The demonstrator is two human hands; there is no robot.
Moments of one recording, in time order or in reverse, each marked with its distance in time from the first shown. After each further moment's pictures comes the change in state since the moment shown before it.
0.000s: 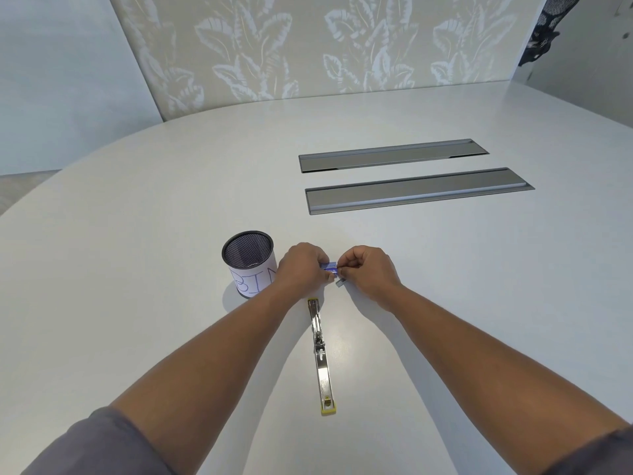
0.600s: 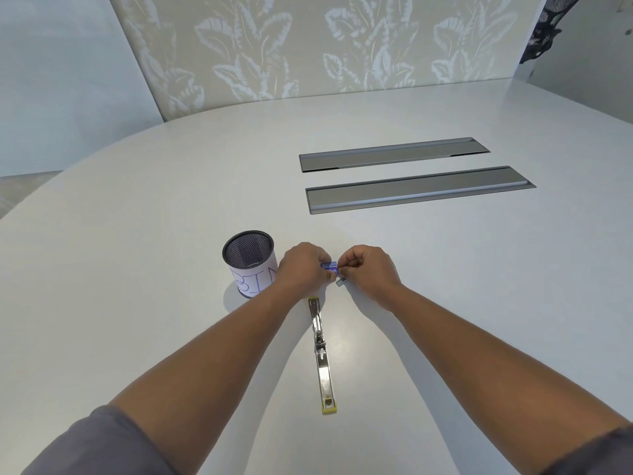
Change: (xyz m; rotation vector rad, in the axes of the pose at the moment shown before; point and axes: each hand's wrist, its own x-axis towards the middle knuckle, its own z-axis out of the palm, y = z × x) left_hand -0.001 0.000 0.001 0.004 0.002 -0.004; right_hand -0.002 -0.002 0.000 -0.007 -0.001 0.006
